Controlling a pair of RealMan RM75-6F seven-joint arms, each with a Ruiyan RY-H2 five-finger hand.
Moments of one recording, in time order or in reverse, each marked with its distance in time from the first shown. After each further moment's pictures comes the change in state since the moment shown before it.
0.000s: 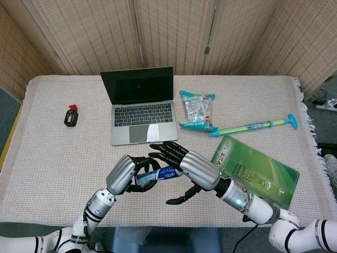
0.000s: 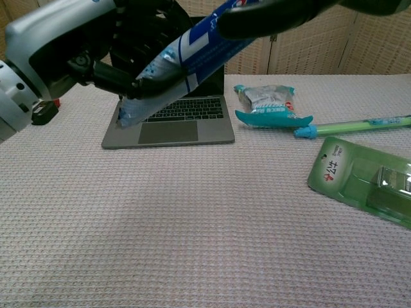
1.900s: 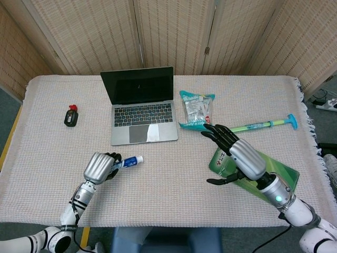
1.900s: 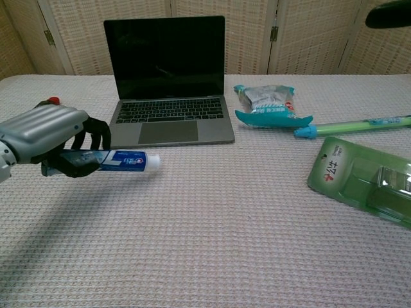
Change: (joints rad) left arm 0.076 -0.024 0.057 0.335 -0.294 -0.152 0.581; right arm -0.179 0.143 -0.088 0.129 -0.003 0.212 0.064
